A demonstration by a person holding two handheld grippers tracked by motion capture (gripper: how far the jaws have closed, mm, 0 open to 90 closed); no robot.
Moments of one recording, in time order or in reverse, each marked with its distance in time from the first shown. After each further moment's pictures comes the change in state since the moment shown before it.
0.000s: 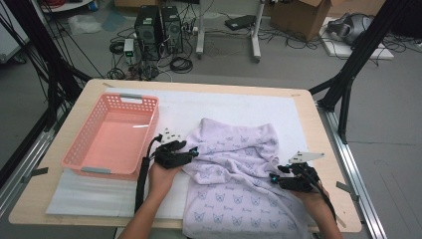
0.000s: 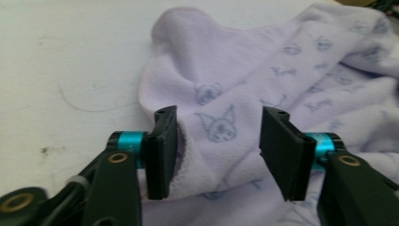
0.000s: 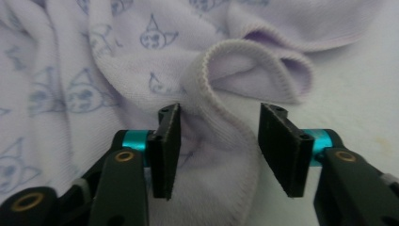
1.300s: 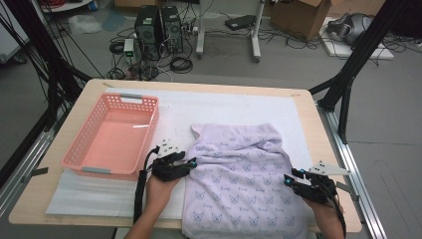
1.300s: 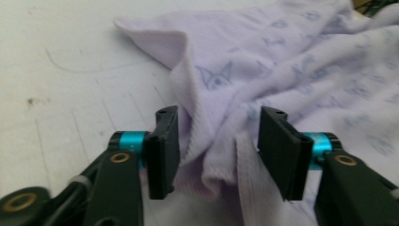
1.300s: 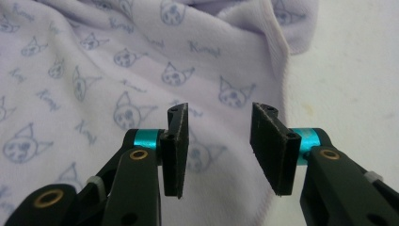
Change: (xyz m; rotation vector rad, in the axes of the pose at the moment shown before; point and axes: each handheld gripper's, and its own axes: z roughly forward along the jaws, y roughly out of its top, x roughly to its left) left arm -0.014 -0.027 -0.026 0.020 -0.001 -0.003; right arm 0.005 -0.031 -0.045 -0.170 -0.104 0.085
